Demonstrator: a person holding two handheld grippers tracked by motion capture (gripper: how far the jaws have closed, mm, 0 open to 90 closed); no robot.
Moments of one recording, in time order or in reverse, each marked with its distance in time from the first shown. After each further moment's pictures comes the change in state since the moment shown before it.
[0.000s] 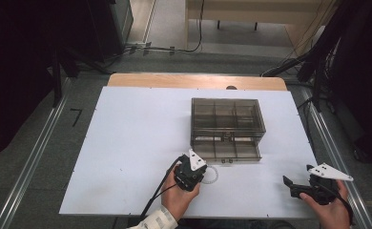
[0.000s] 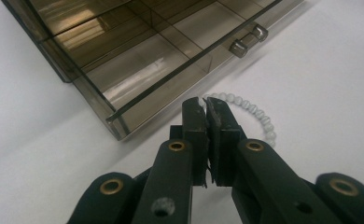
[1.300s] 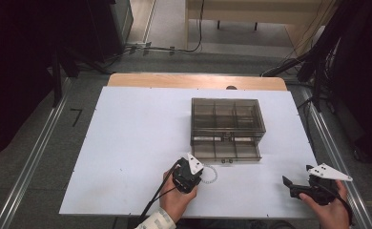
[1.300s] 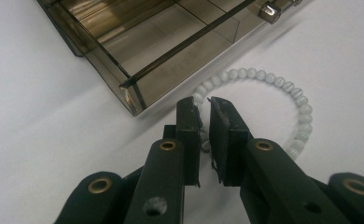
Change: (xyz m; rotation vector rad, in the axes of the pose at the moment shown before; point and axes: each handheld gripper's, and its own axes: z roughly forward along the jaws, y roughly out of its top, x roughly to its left) left arm 0.002 -0.017 0.011 0.022 0.078 0.029; right arm 0.001 0.000 0.000 0.003 0.000 -0.002
